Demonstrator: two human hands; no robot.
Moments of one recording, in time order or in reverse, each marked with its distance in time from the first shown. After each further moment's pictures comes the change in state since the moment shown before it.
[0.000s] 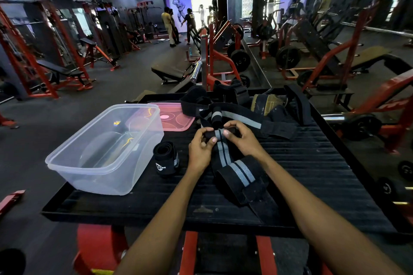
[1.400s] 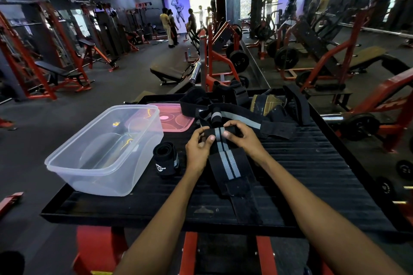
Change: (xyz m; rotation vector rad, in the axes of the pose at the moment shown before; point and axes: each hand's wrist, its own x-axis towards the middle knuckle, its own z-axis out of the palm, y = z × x) left_hand -0.002 0.007 -0.002 -0.051 0.082 -0.044; right_hand -0.004 -0.002 -0.002 0.118 0.017 0.003
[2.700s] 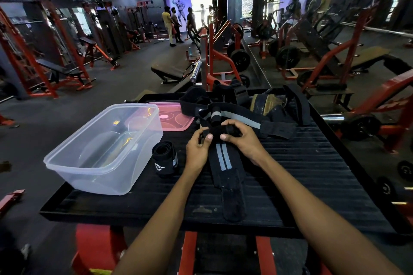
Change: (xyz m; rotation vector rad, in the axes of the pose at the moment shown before) left_hand 0.002 0.001 0.001 0.033 -0.017 -0.047; right_hand 0.000 -0.003 0.002 0.037 -0.005 -0.001
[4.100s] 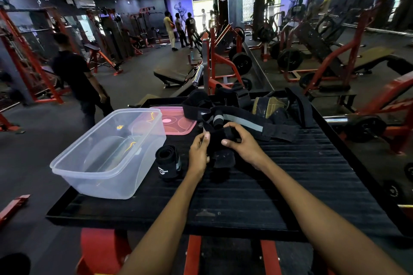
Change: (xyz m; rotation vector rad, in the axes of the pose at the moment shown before) left_hand 0.008 -0.014 0.001 -0.232 -0.025 -0.193; right_hand -0.006 -0.004 0.004 -0.039 -0.064 0.010
